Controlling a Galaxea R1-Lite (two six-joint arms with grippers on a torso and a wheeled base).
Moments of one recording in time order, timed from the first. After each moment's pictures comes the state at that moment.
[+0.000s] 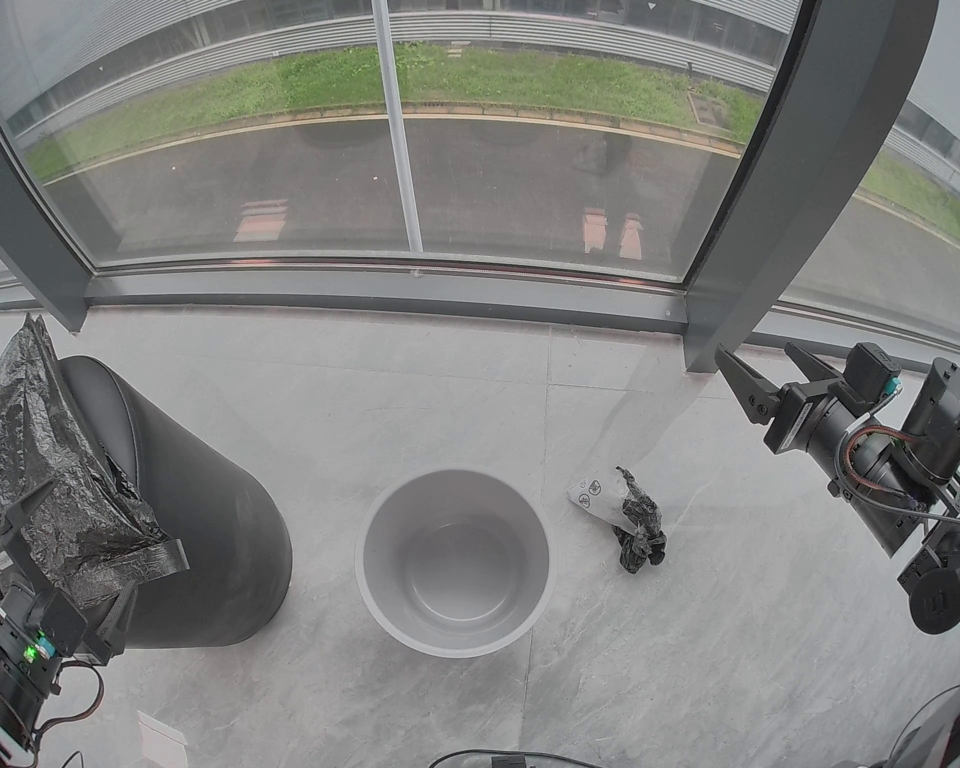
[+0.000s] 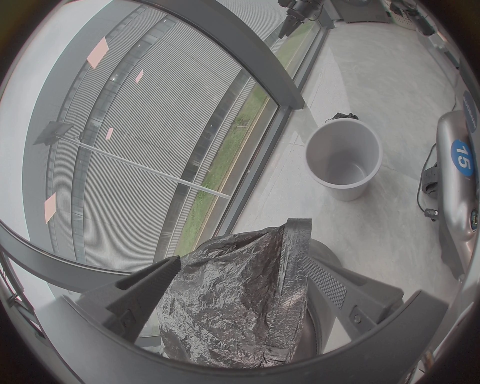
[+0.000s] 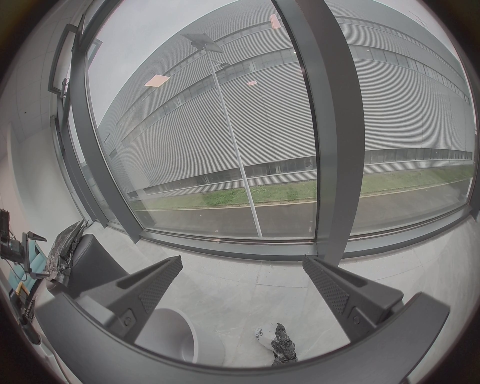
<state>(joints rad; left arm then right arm) -0.25 0.81 -0.17 -0.52 0.26 1.14 0.39 1.61 -0.42 -1.32 -0.11 0.10</state>
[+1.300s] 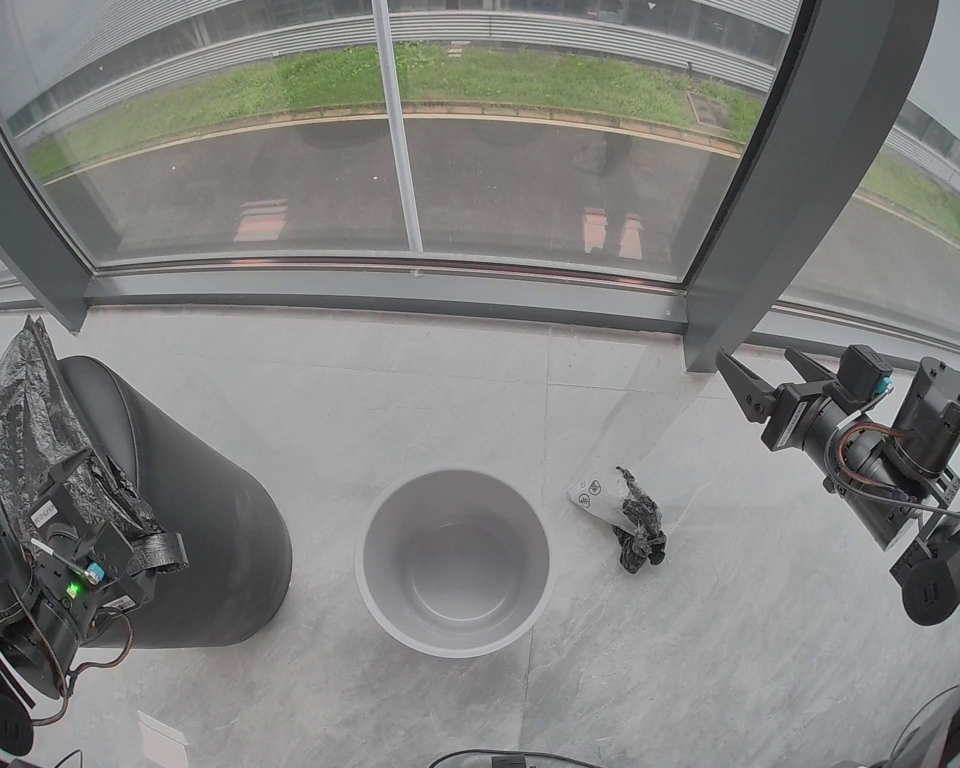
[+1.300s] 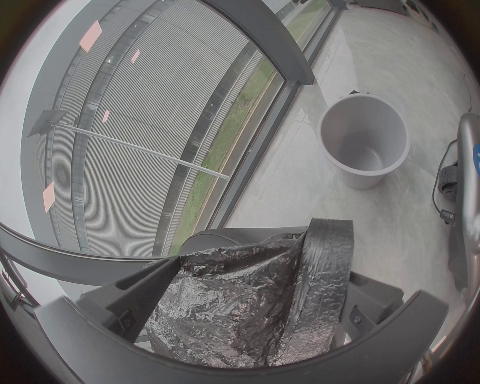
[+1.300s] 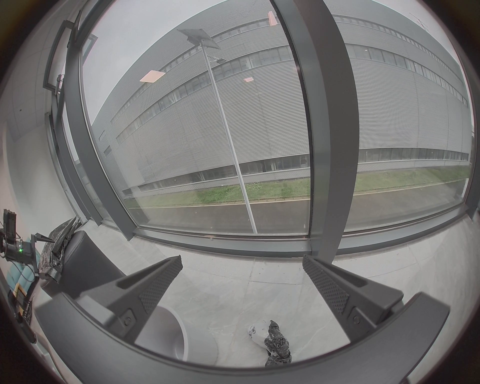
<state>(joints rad) -0.22 1.17 -0.18 -0.80 0.36 1.10 0.35 1.65 -0.44 -1.33 -0.10 0.10</state>
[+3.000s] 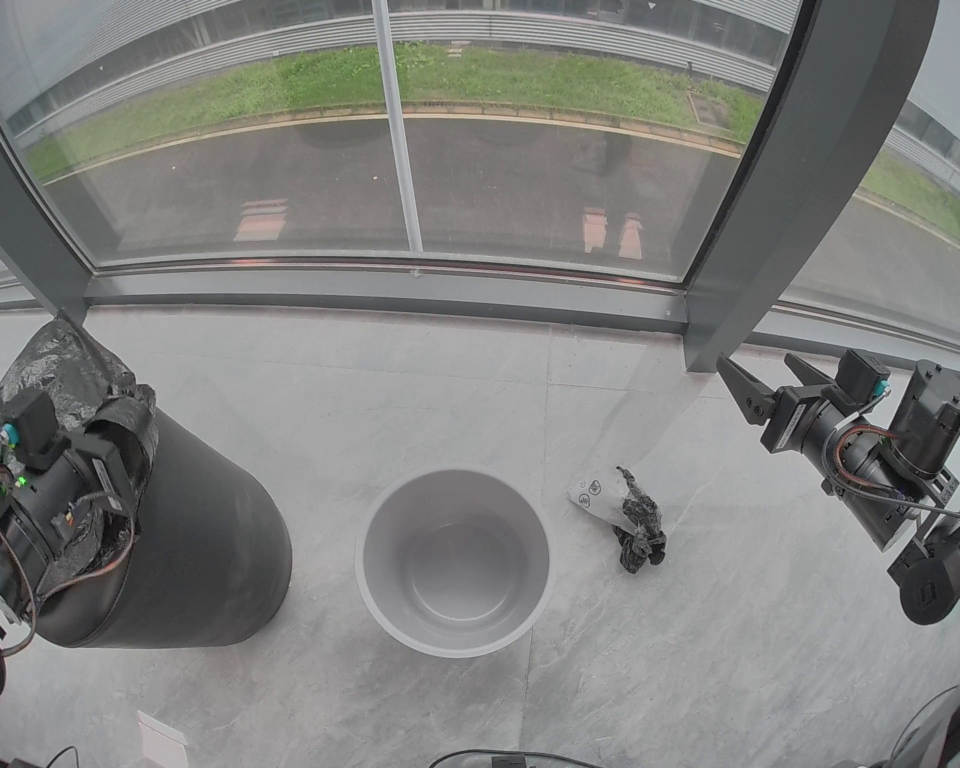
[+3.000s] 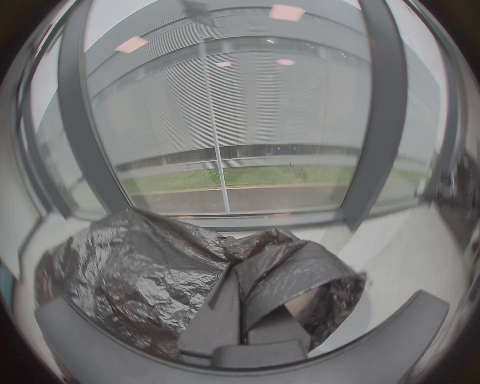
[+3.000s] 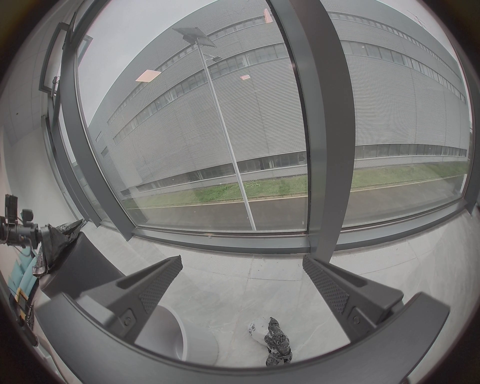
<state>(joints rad) -0.16 1.19 -0.40 -0.77 0.11 0.12 0.34 1.66 -0.43 -1.33 -0.09 0.13</state>
